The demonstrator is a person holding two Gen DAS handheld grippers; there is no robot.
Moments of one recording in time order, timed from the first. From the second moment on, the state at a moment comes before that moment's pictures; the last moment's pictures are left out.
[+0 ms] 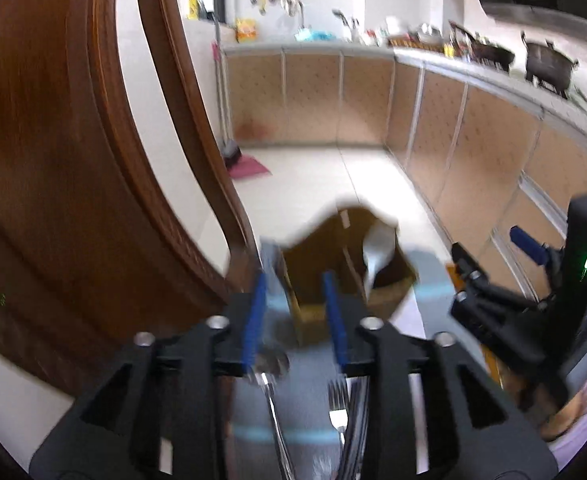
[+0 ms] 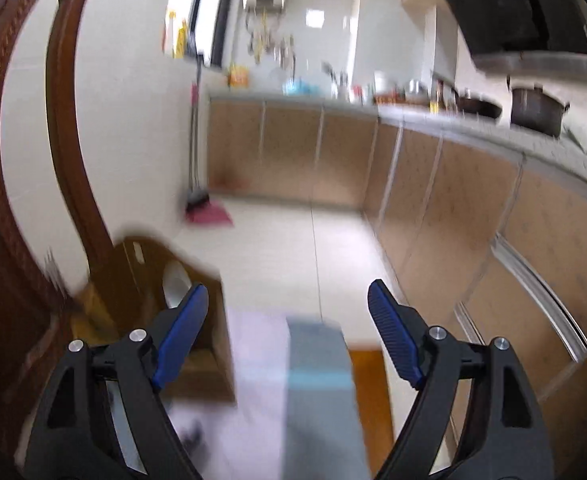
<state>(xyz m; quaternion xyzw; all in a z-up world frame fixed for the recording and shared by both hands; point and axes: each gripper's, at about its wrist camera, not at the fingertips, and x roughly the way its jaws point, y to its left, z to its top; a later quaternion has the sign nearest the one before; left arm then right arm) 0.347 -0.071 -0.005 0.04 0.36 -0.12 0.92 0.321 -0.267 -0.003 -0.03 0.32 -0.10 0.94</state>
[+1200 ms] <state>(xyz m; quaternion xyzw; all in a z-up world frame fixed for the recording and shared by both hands) 0.334 -0.058 -0.211 0.01 0.58 -0.12 0.80 0.340 -0.170 -0.141 -0.01 0.59 0.00 0.81</state>
